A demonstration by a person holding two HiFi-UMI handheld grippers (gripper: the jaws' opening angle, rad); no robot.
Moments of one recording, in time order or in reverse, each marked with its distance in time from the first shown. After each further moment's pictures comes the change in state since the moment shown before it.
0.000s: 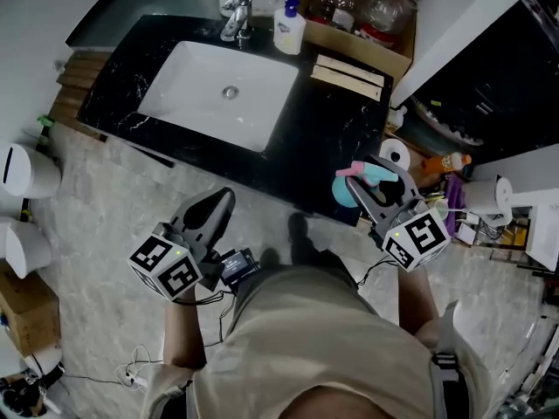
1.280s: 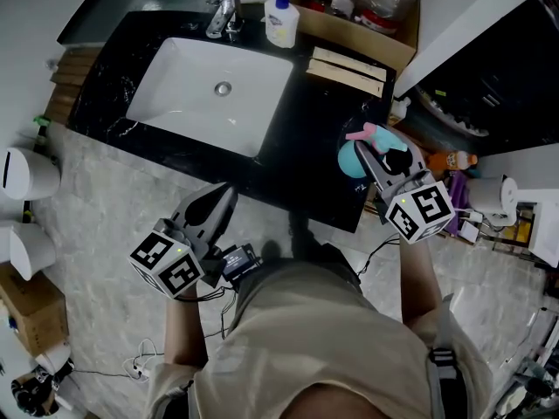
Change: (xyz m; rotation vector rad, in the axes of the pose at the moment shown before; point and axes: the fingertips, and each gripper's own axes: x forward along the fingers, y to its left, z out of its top) left arm 0.042 0.011 0.003 -0.019 0.051 -0.009; right arm 0.036 -0.082 -0.004 0.058 -0.027 -0.116
